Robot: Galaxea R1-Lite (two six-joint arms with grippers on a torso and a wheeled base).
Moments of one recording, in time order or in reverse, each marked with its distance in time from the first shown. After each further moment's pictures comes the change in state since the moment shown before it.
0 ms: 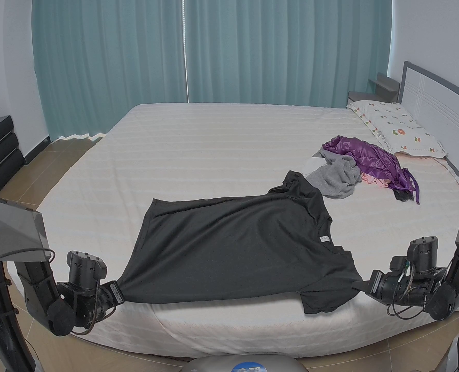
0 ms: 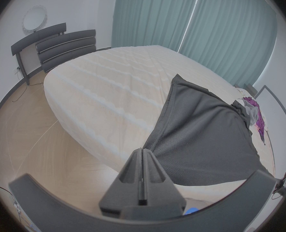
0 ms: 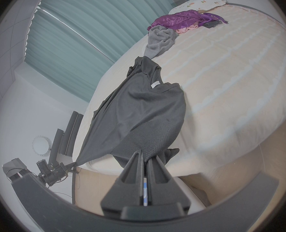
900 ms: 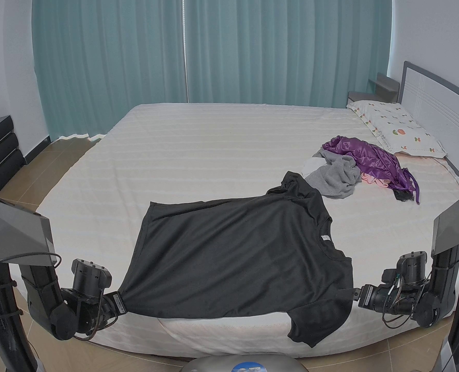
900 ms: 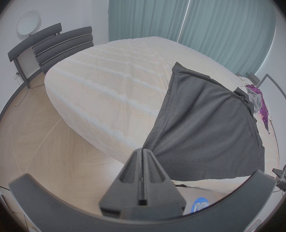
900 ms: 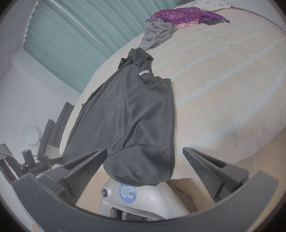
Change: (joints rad) left arm -0.026 0.030 0.028 0.027 0.000 0.018; right arm -0.031 0.251 0.033 -0.218 -0.013 -0.126
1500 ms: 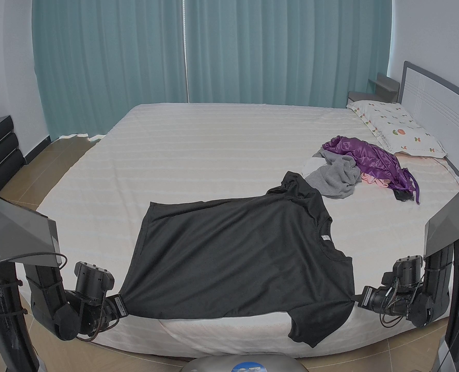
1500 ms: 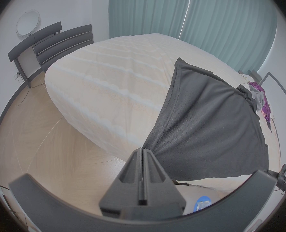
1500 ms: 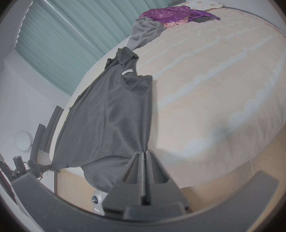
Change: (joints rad) left arm 0.003 0.041 -0.005 -0.006 0.000 -0.001; right arm -0.035 0.115 -0.041 -0.040 -0.070 0.001
